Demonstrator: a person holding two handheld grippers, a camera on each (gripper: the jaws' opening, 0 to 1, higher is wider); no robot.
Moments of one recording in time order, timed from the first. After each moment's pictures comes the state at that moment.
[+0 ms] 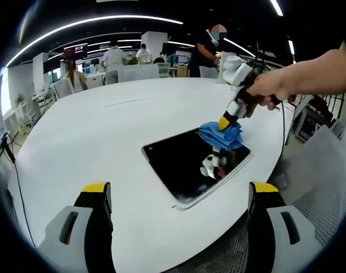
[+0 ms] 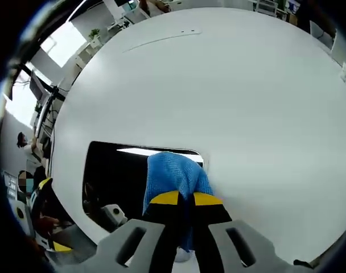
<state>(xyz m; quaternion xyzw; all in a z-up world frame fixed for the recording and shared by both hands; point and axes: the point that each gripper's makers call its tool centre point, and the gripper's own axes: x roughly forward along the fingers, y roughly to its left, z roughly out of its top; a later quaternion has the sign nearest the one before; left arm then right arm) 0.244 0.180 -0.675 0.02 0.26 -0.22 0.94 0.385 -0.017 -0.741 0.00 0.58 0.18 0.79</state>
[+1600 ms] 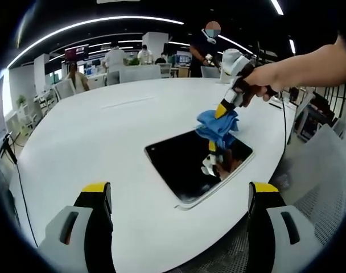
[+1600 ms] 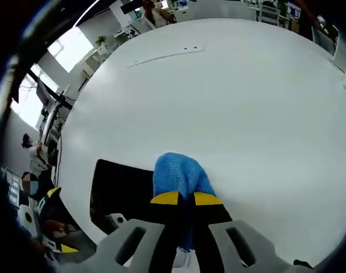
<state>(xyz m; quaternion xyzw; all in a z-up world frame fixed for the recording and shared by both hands) 0.245 0.182 -0.675 0.02 0.26 -0.21 0.94 0.410 -0.032 -0.713 0.02 0.55 0.20 0.81</state>
